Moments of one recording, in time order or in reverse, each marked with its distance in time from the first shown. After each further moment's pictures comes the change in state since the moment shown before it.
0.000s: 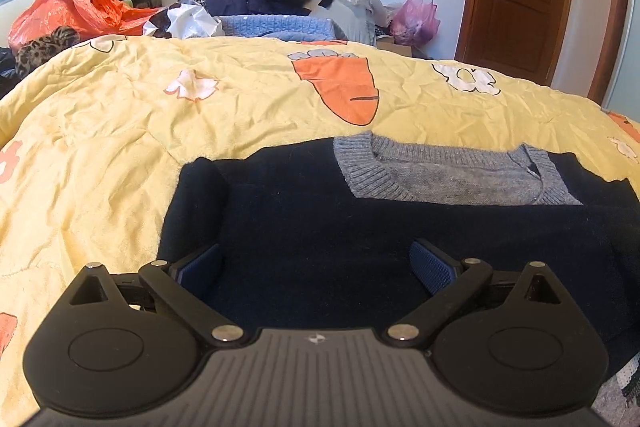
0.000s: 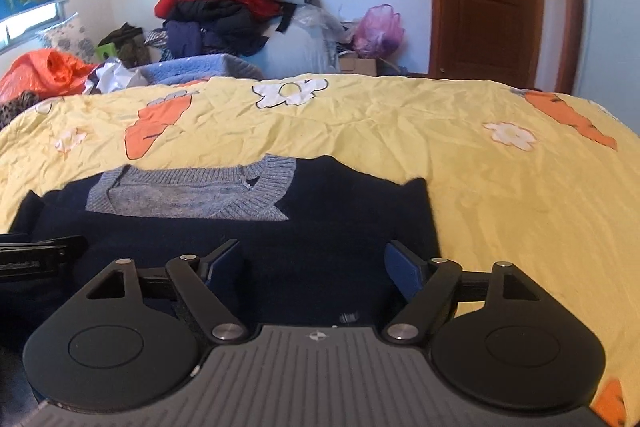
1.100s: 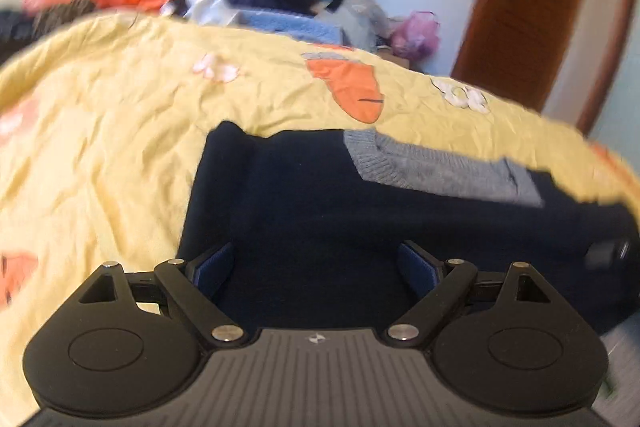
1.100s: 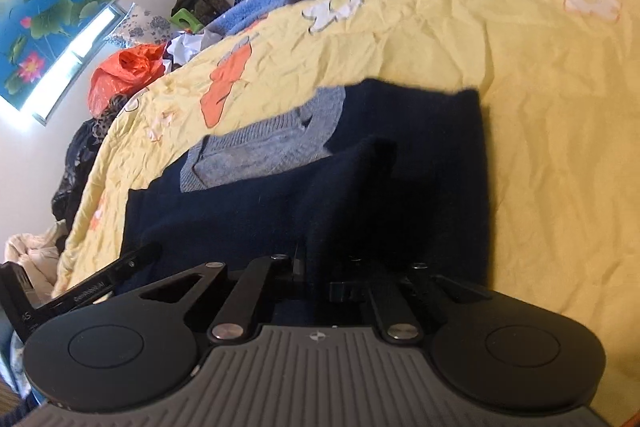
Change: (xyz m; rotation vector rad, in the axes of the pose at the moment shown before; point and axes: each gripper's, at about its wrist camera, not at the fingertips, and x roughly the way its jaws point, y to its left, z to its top) left arm -0.029 0.019 -0.019 -0.072 -0.010 -0.060; right arm 0.024 -0.070 0.031 0.235 0.359 0.448
